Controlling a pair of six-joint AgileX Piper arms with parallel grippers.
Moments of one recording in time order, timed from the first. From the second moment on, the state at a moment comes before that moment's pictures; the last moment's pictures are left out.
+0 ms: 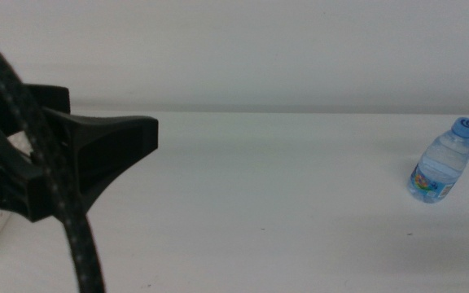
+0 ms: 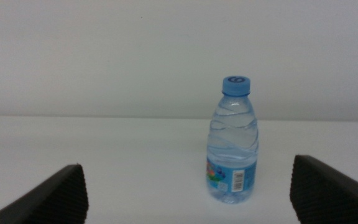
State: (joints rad) left arm -0.54 0.73 -0.90 -0.28 0.64 0.06; right arm 0.10 0.00 -0.01 -0.03 0.18 0.02
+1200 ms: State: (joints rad) left arm -0.54 0.73 -0.90 -0.28 0.63 0.06; right arm 0.08 0.56 -0.01 -0.07 -0.16 0.02
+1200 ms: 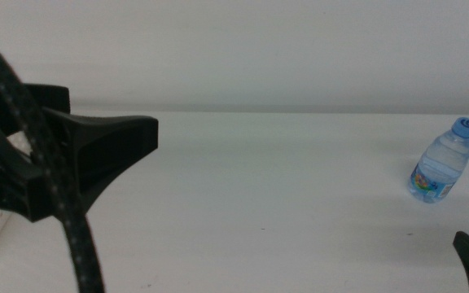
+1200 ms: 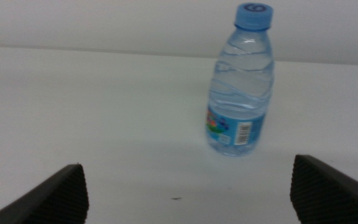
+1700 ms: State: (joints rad) left arm -0.54 0.73 -0.90 -0.28 0.63 0.06; right arm -0.05 0.73 -0.01 -0.07 -0.29 0.06
